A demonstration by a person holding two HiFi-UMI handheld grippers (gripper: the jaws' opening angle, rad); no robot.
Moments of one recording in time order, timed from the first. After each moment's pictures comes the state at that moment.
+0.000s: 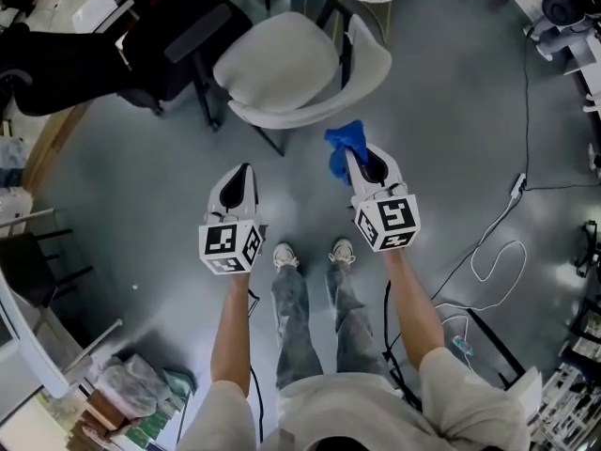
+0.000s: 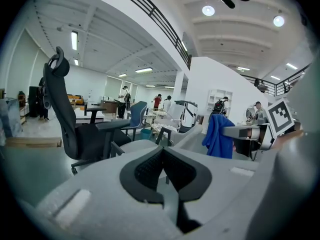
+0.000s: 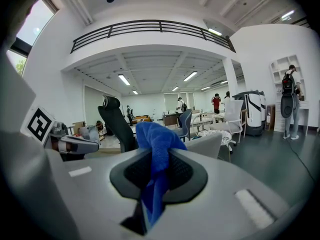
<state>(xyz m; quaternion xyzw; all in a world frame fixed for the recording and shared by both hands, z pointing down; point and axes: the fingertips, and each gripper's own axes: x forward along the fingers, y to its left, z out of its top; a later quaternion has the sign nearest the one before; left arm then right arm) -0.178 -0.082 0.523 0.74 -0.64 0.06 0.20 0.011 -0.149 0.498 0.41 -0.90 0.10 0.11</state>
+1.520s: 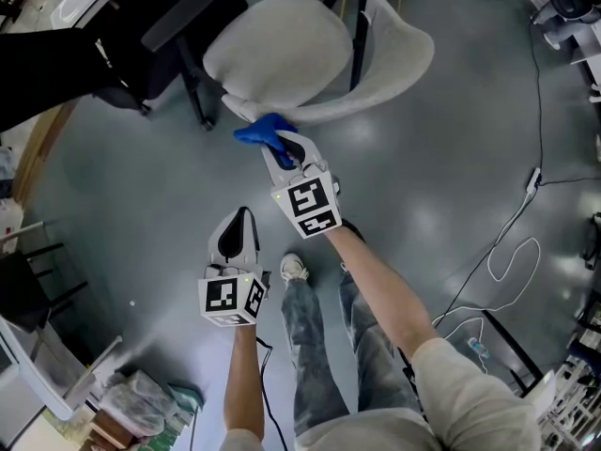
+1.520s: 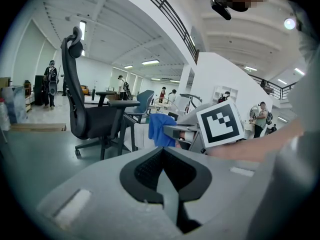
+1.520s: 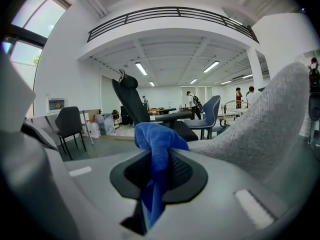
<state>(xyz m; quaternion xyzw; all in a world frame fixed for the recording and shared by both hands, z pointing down) -0.205 -0.036 0.629 0.71 -0.65 0.06 0.25 -0.187 -0.164 0.649 0.32 -0.93 0.07 0.16</state>
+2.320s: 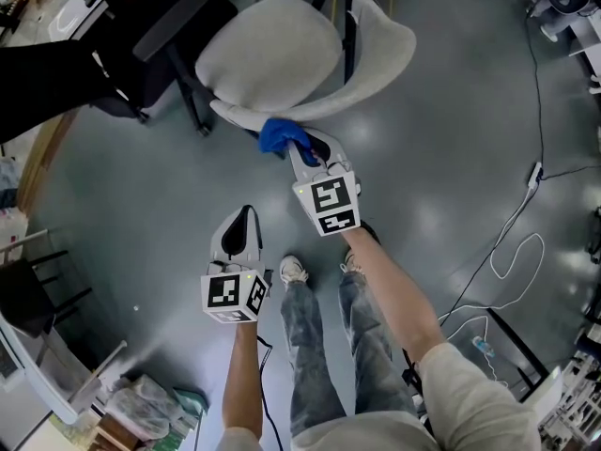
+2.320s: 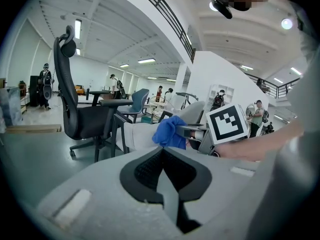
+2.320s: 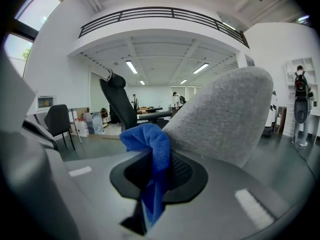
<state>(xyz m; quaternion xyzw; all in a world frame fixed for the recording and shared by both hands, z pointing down) -0.177 -0.047 0.630 0.73 -0.63 0.07 0.25 -0.113 -0.186 0.647 0.38 -0.91 0.08 0.16</state>
